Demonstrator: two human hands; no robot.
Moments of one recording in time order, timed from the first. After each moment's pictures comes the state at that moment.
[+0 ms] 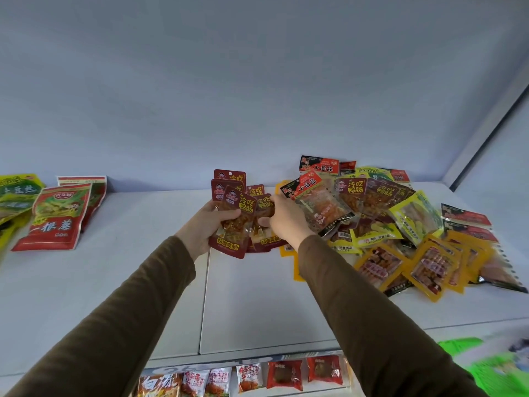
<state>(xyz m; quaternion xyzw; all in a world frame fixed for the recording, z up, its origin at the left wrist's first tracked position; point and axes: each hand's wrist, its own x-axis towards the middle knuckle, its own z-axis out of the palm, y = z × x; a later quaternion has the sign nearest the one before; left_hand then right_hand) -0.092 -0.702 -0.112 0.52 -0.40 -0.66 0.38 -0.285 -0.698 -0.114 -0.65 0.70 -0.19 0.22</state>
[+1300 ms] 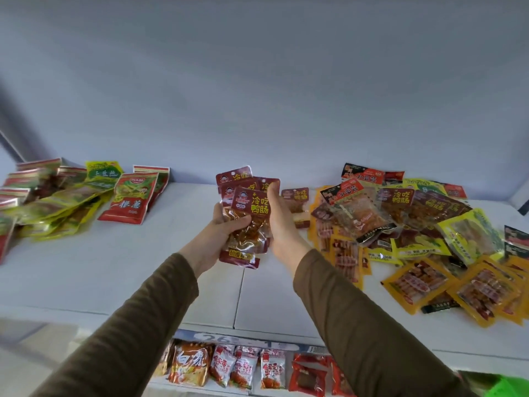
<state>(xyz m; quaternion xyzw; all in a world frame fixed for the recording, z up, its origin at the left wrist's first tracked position) -0.040 -0.629 -0.100 0.51 -0.40 -0.62 0.44 -0.183 -0.659 -0.093 -0.36 0.47 -0.49 0.64</state>
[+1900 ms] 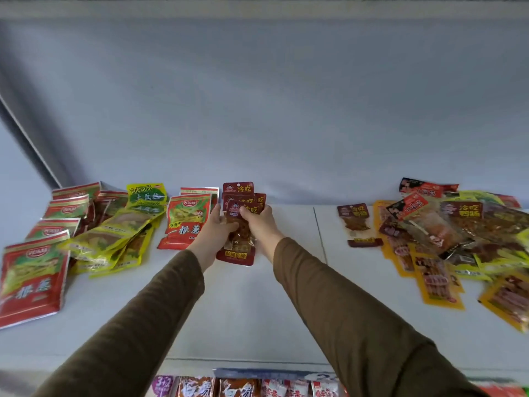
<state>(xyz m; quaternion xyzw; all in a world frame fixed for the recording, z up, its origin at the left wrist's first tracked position) 0.136 -0.697 -0.094 0.62 -0.43 -0.51 0.41 0.025 -0.740 -0.123 -0.39 0.54 -0.47 0.58</state>
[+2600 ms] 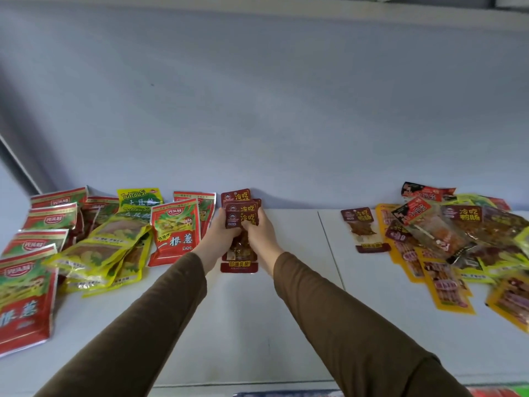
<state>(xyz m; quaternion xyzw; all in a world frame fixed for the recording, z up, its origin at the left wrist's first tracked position) 0.159 -0.733 -0.110 0.64 -0.51 -0.47 0.33 0.053 -0.750 -0.142 -0.47 0.60 -0.44 0.48</state>
